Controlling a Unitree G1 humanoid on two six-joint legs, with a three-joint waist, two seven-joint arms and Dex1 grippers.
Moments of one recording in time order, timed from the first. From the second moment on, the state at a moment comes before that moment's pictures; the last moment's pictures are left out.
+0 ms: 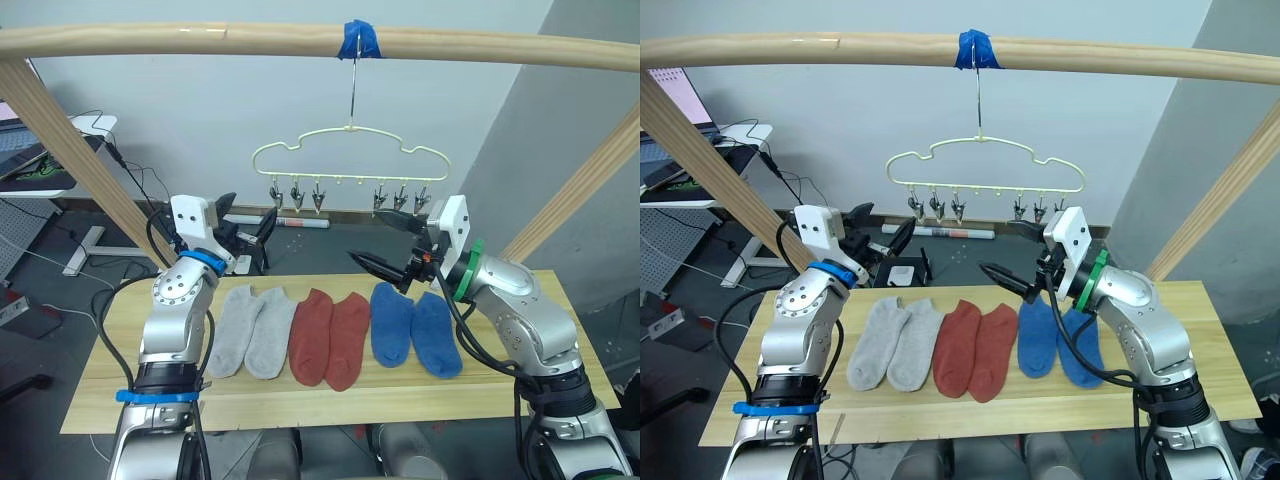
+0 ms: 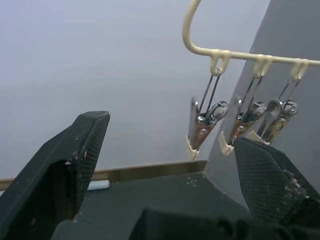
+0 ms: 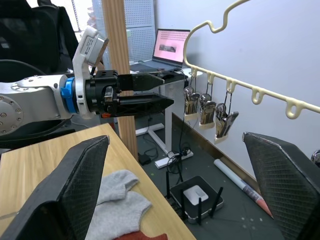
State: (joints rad) left arm -0.43 0.35 0.14 0.16 -0.24 0.07 -0.42; right arm -0.41 -0.40 0.10 -0.30 0.45 0.43 0.72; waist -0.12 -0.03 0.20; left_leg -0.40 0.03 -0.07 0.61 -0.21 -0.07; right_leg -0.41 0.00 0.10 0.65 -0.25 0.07
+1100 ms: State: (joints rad) left arm -0.57 0.31 0.12 0.40 -0.17 -0.12 -0.38; right arm -0.46 -0.38 0.10 -0.32 0.48 0.51 0.69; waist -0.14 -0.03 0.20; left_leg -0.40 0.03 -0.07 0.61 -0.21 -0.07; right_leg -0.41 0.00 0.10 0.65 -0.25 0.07
